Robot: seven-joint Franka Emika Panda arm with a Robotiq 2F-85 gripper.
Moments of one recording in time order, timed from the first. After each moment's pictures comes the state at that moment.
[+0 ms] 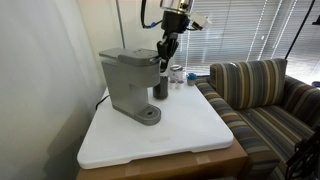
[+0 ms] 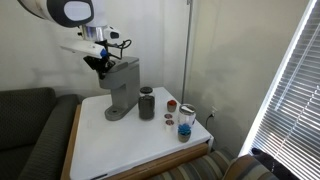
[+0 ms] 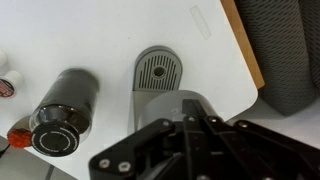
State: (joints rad) arm 0.07 0.38 0.15 -1.90 0.18 2.45 -0.32
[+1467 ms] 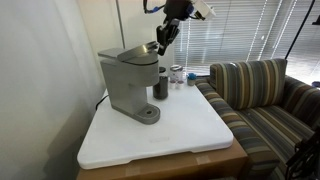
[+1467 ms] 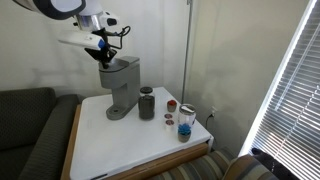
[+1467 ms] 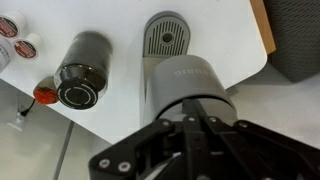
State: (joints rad) arm 0.05 0.29 0.16 -1.98 0.21 2.62 -0.33
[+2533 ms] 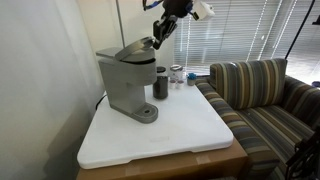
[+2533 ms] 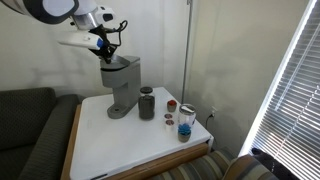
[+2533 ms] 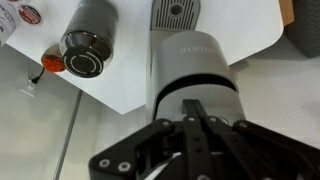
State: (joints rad) arm 0.05 0.27 0.18 -2.05 0.21 2.82 -0.33
